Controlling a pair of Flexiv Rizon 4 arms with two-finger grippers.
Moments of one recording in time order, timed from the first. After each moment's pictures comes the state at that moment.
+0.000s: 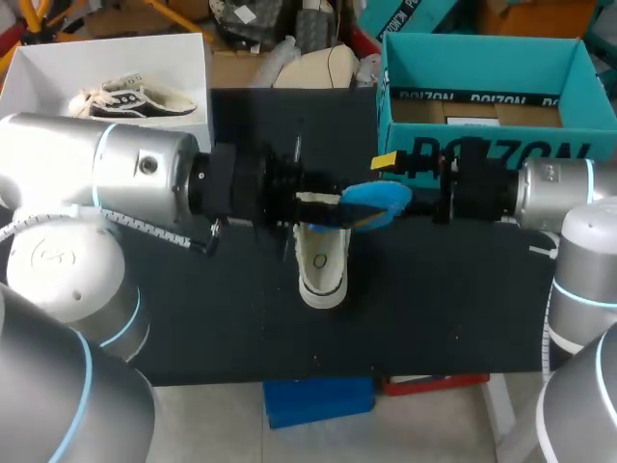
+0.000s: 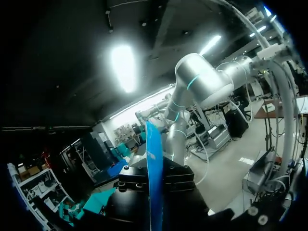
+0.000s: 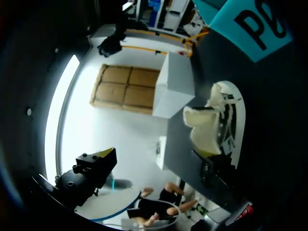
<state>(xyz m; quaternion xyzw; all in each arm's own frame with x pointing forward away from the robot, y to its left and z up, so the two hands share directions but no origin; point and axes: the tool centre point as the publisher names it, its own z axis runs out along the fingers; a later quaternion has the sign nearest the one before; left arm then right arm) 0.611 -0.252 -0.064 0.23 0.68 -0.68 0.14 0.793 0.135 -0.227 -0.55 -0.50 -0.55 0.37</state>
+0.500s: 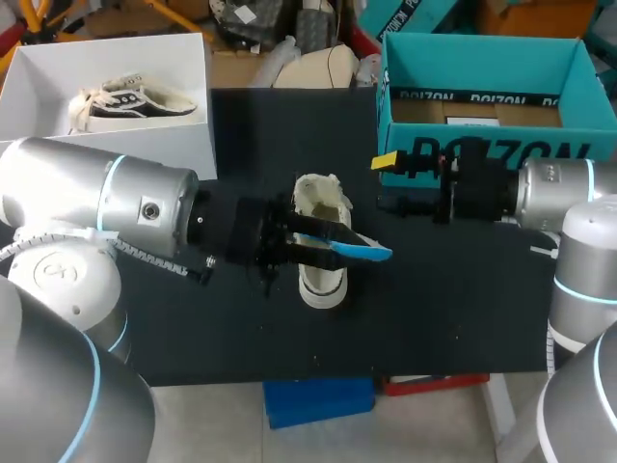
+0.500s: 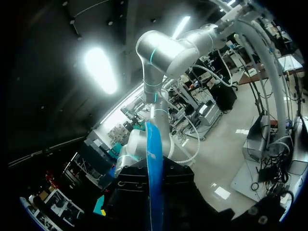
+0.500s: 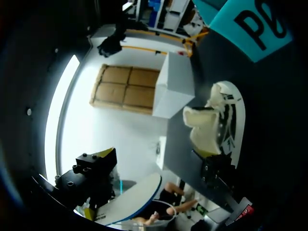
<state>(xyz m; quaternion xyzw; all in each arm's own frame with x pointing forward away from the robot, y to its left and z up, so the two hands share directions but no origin) 0.609 -0.241 -0.128 0.33 0.68 -0.63 0.20 0.793 0.135 -0.227 -0.55 -0.50 -0.55 0.37</state>
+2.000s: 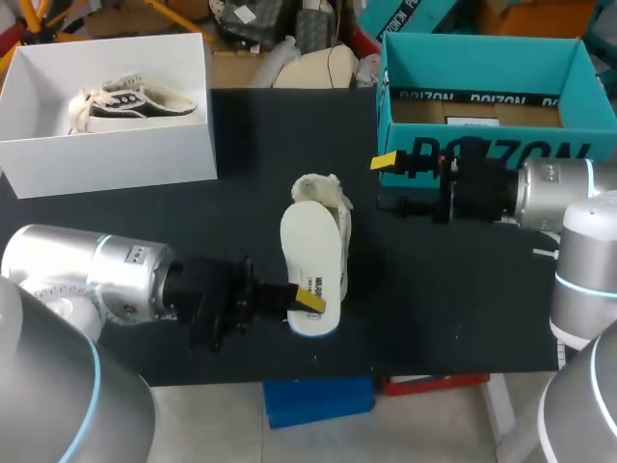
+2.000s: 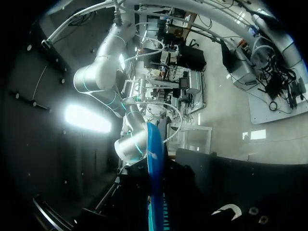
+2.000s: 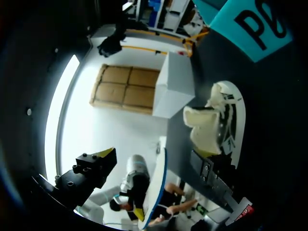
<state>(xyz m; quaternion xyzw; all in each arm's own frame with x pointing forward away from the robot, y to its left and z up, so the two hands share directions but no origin) 0.611 -0.194 -0.239 0.52 0.50 -0.55 0.42 0.793 0.135 -0.227 -0.55 -0.50 -0.55 0.37</state>
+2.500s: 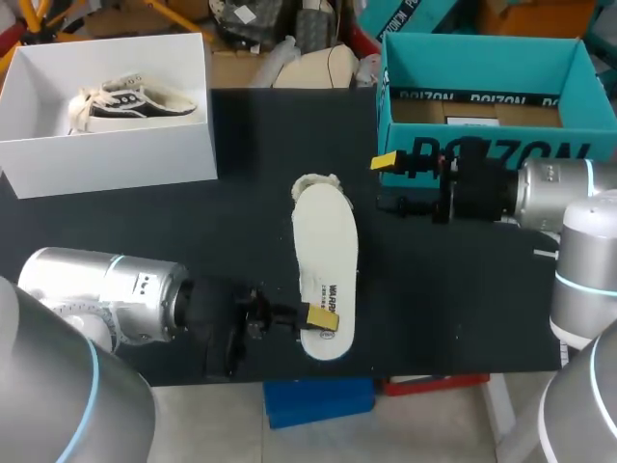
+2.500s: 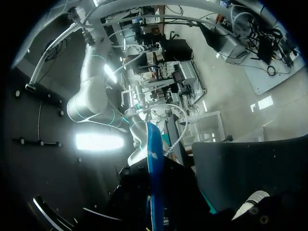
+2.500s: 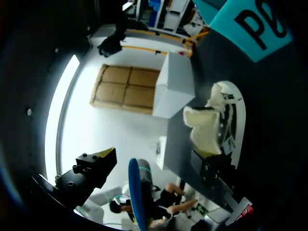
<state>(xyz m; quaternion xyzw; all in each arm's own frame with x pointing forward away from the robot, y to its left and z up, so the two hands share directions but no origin) 0.587 -0.209 -0.234 0.58 0.38 -0.50 0.52 0.793 0.135 -0.227 -0.55 -0.50 -0.55 0.37</state>
